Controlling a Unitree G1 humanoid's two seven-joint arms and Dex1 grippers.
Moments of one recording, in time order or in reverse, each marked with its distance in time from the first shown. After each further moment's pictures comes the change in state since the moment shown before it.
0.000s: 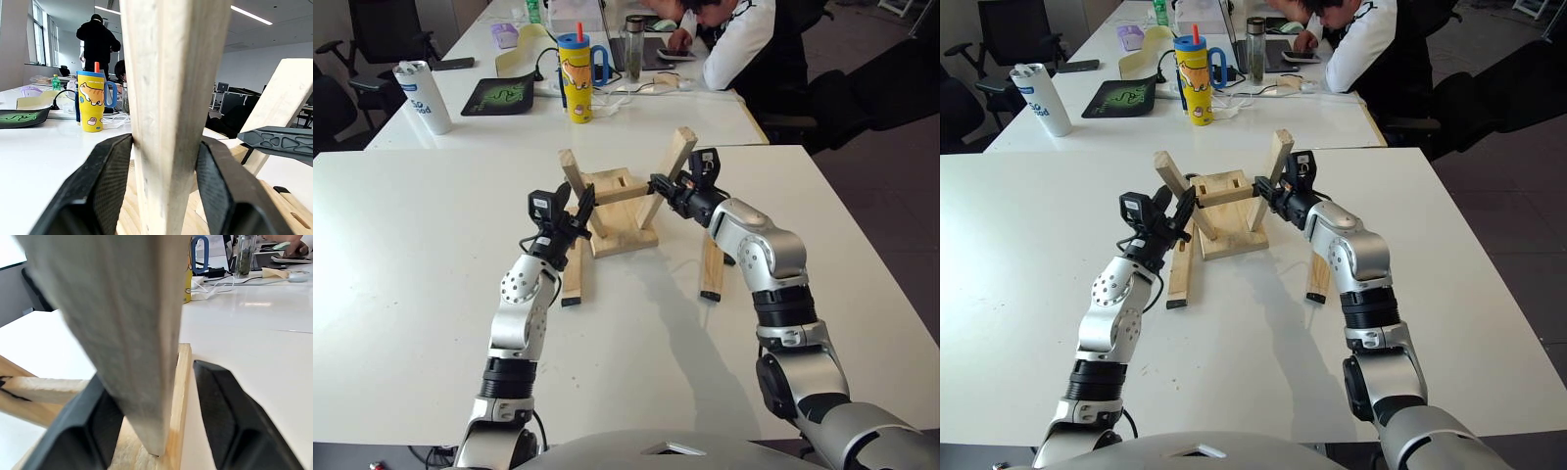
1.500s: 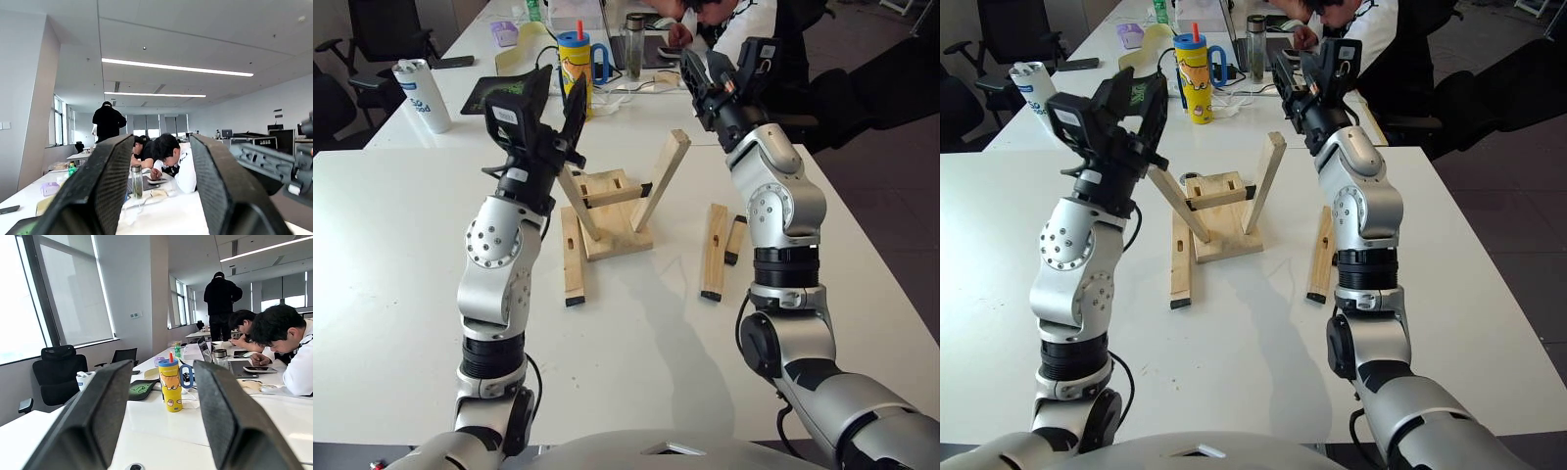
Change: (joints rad) left arm -0.290 0.056 0.075 -0.437 0.005 0.251 0.118; right arm -0.261 0.072 -0.182 0.021 -0.019 -0.253 -0.017
